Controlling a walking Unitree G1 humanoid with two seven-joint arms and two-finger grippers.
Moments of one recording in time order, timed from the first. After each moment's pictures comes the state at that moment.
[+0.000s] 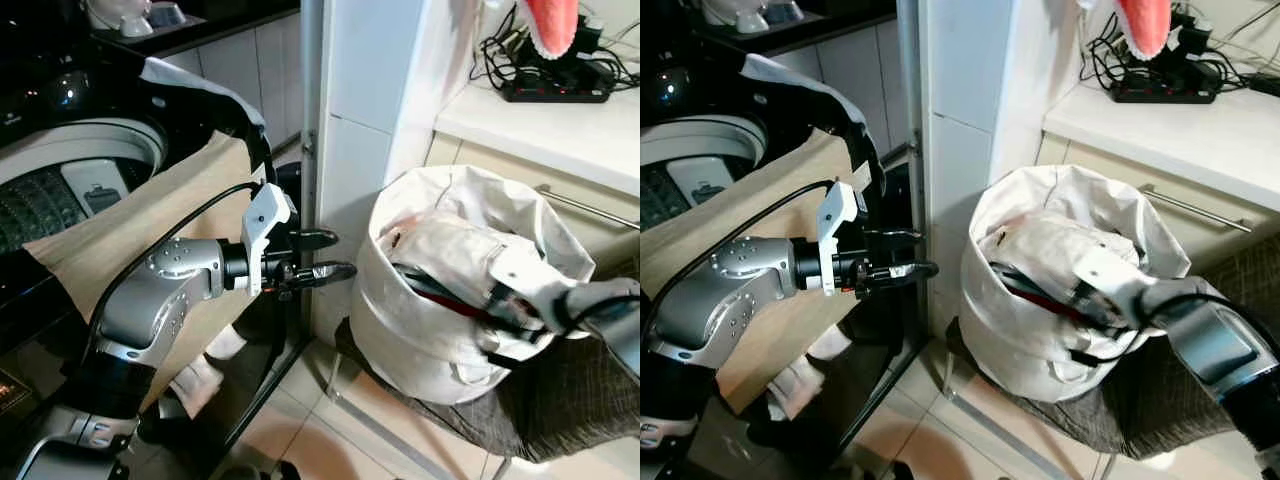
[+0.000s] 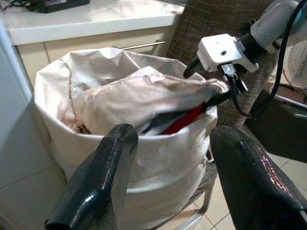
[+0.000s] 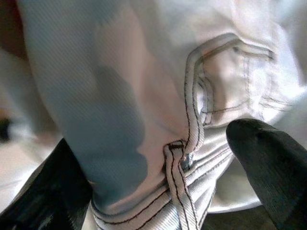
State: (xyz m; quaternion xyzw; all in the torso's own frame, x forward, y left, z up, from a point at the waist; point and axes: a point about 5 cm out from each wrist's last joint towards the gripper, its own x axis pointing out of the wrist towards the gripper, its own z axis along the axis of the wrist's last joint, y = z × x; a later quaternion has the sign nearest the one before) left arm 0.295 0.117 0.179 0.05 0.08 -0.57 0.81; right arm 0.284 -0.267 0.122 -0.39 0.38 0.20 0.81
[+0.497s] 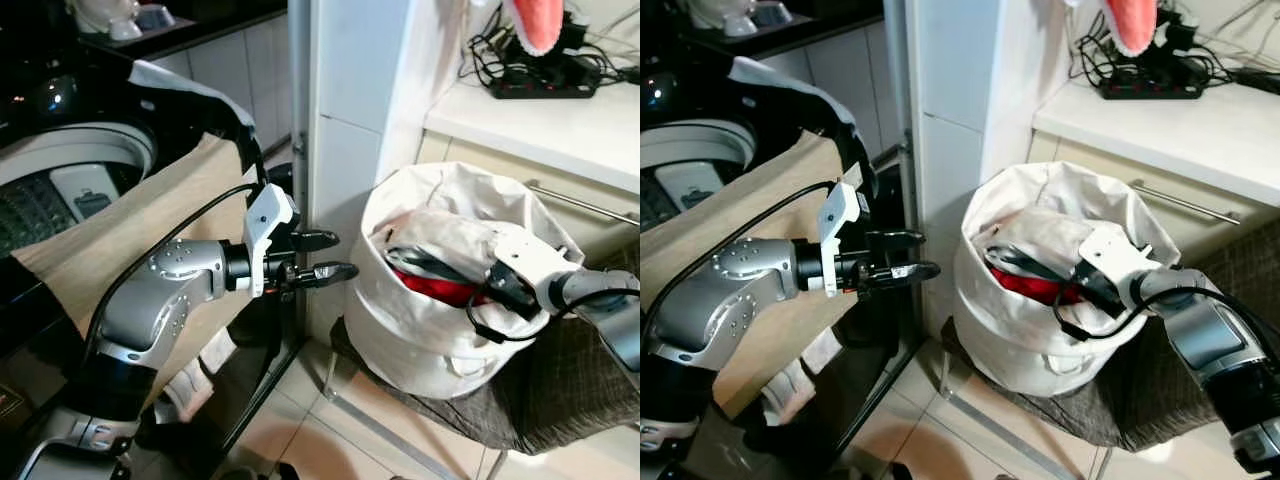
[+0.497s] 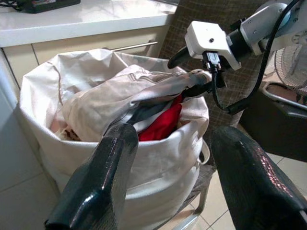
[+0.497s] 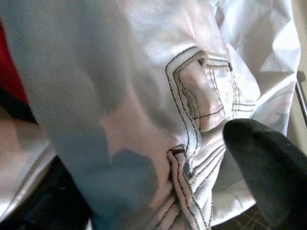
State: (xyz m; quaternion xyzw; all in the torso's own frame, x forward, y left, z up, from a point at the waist) left arm 0.294 0.113 0.180 0.04 0.08 -0.57 0.82; right arm 0.304 -0.263 0.126 -0.37 0.30 0.18 0.86
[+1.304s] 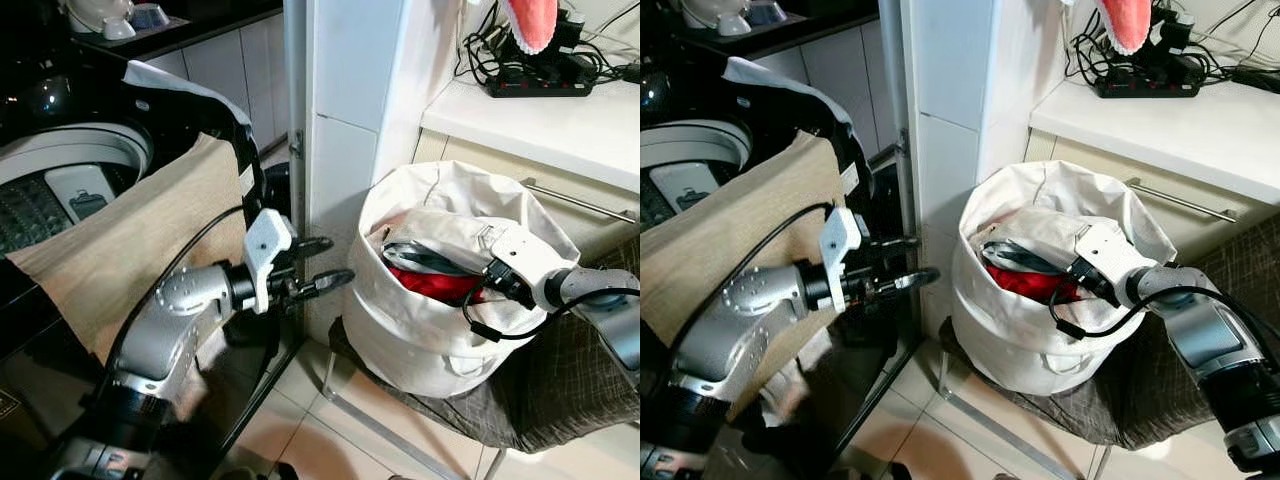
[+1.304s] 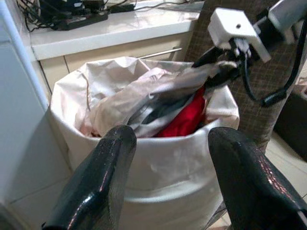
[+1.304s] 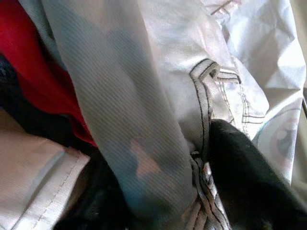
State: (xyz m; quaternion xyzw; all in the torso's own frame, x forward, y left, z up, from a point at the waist) left arm 0.287 0.115 0.148 0.07 0.02 -0.52 0.85; right arm 0.307 -0.261 0.126 -0.36 0.28 0.21 0.87
